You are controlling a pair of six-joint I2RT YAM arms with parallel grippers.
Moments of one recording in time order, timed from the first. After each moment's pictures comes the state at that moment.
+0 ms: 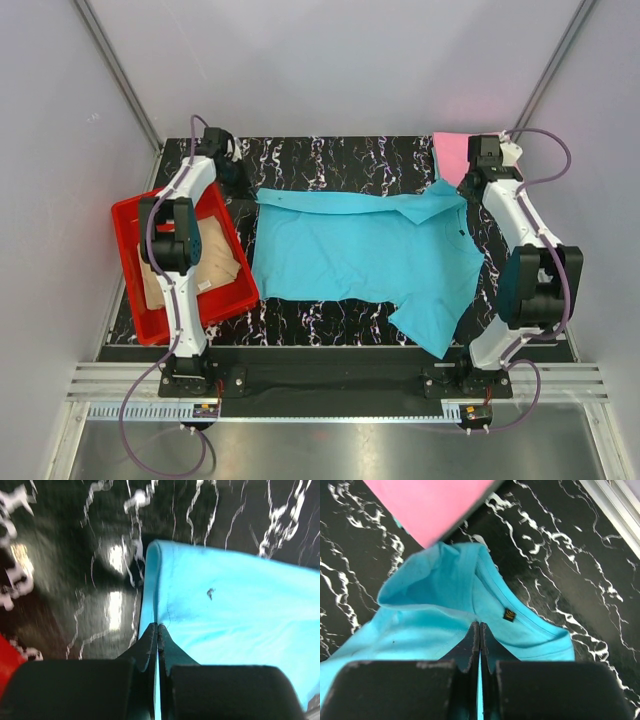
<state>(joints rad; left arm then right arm) -0.04 2.20 1.84 -0.70 0.34 -0.34 0.00 1.69 1.42 -0.58 0.39 0.57</state>
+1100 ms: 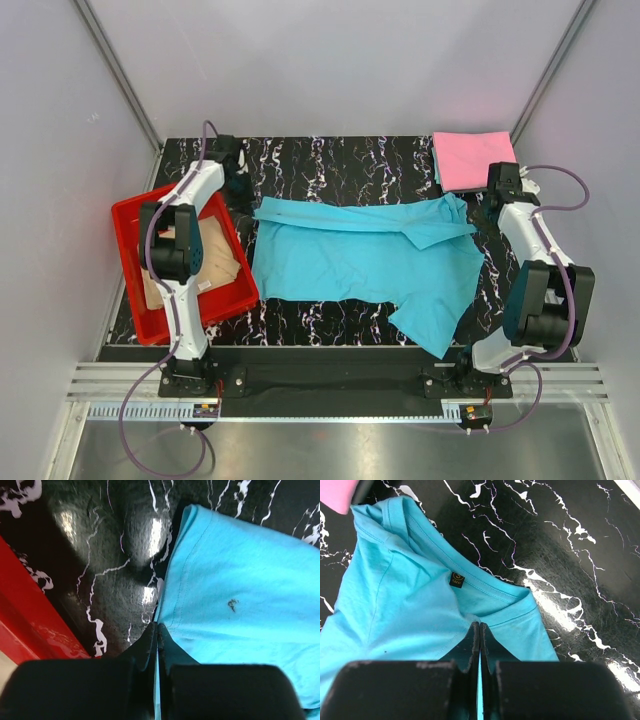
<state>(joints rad) -0.11 2.09 1.72 -0.84 0.14 -0.33 -0.14 1.55 1.16 -0.61 0.27 0.64</state>
